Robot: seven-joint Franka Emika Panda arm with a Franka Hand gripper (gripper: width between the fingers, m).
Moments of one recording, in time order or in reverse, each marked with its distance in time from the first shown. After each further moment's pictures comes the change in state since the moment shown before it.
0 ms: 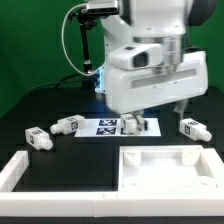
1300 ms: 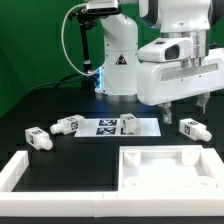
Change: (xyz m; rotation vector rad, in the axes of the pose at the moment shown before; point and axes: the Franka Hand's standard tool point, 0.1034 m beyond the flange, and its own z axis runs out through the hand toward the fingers) arm -0.006 -0.057 0.002 -0.024 0.044 -0.043
